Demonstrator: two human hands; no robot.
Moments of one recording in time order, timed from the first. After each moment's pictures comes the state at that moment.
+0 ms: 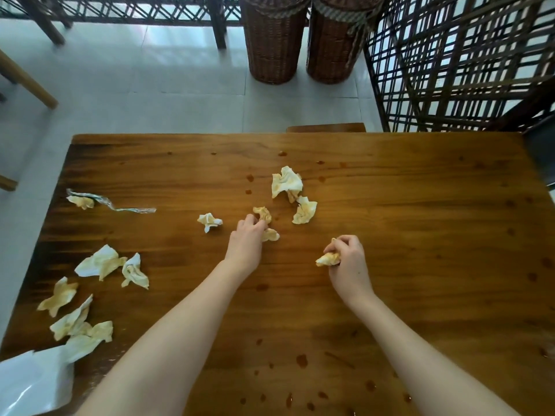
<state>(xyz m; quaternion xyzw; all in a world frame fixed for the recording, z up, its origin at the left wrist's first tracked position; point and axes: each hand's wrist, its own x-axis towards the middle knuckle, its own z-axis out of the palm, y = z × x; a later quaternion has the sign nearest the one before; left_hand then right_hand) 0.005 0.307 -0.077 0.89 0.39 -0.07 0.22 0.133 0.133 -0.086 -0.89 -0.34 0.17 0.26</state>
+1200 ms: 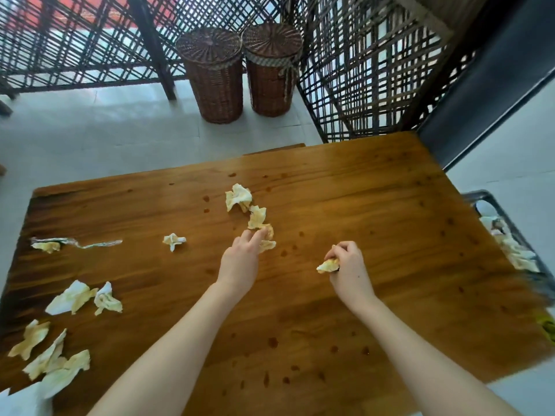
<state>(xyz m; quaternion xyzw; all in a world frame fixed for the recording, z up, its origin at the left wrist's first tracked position) 0.011 0.221 -0.020 0.94 0.27 0.04 0.21 0.135 0.029 -0.023 -0.92 -0.28 0.13 0.24</state>
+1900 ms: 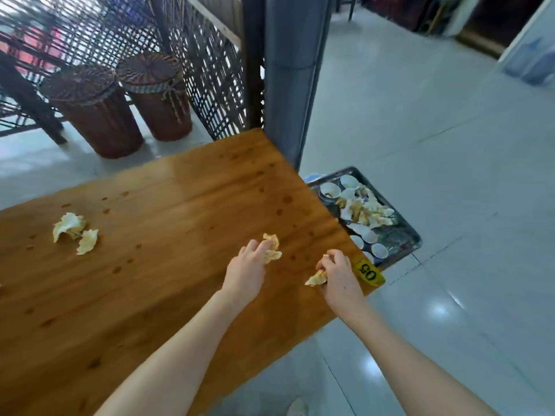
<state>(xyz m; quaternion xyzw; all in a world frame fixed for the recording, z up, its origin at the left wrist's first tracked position) 0.193 -0.119 -0.009 0.97 0.11 0.01 0.23 0.251 -0.322 -0.014 -0.95 -0.22 0.07 0.19</state>
